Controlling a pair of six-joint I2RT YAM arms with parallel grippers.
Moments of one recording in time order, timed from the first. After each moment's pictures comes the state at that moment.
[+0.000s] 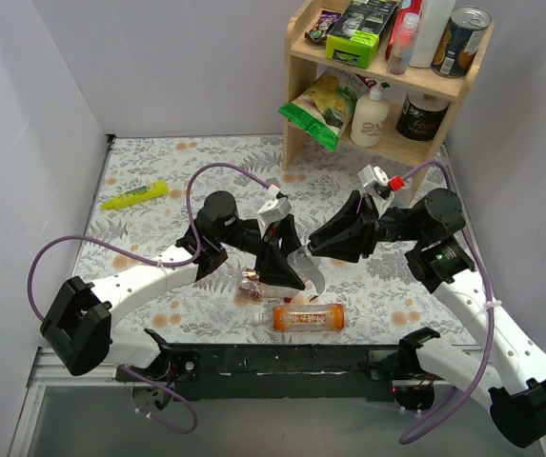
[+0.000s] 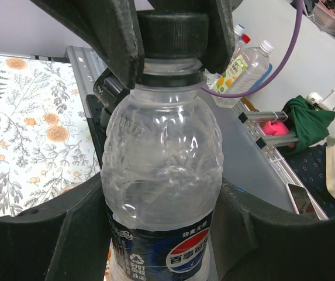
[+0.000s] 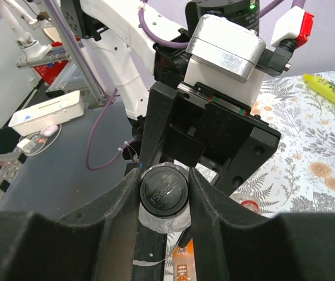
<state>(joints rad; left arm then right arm) -0.77 1.33 0.87 0.53 1.24 -0.46 0.48 0.90 0.87 0.30 -1.20 0.46</state>
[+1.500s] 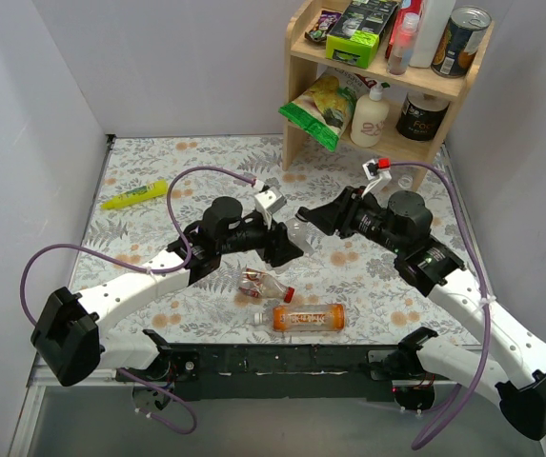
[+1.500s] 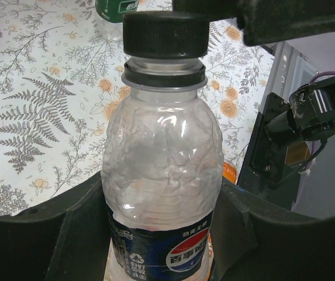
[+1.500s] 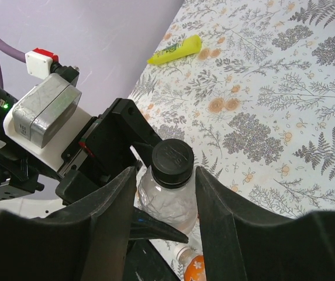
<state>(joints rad) -0.78 1.25 0.85 0.10 0.45 -0.22 0.62 0.91 0.85 -0.07 -0.27 0.68</state>
